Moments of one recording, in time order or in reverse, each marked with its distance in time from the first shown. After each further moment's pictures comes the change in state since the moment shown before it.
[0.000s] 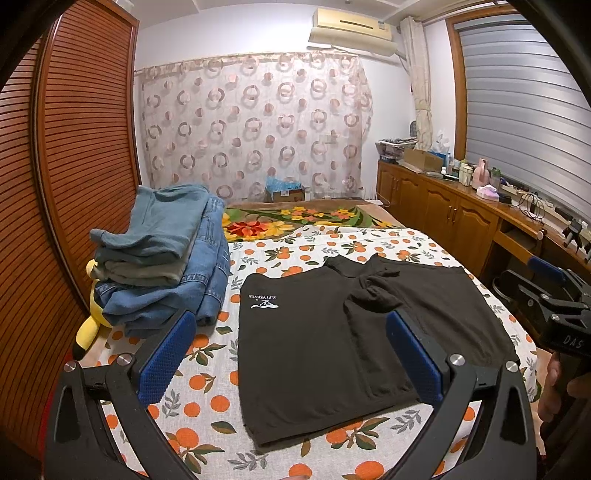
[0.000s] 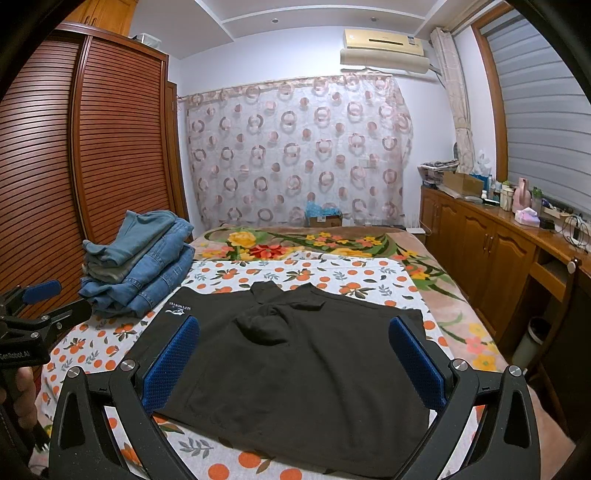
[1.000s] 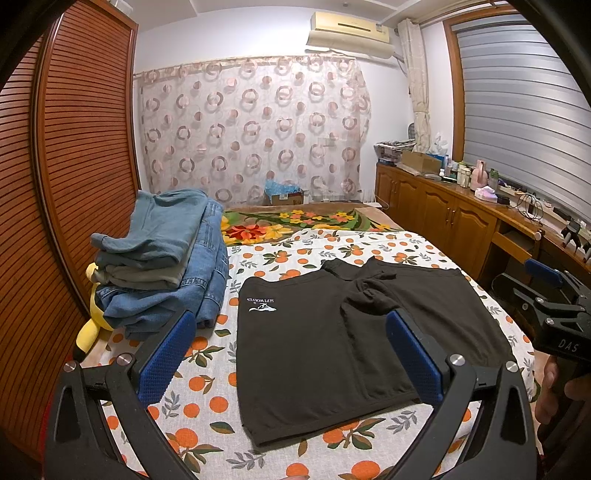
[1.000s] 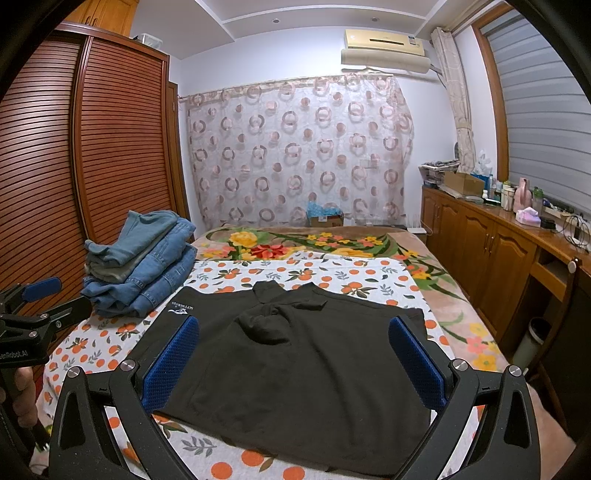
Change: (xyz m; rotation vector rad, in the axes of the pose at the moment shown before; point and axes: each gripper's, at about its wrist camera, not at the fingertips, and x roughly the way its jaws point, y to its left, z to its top) left arm -0.009 -0.002 0.007 0.001 -0.009 -0.001; right arm 0.000 0.001 0.000 -0.001 0.000 0.001
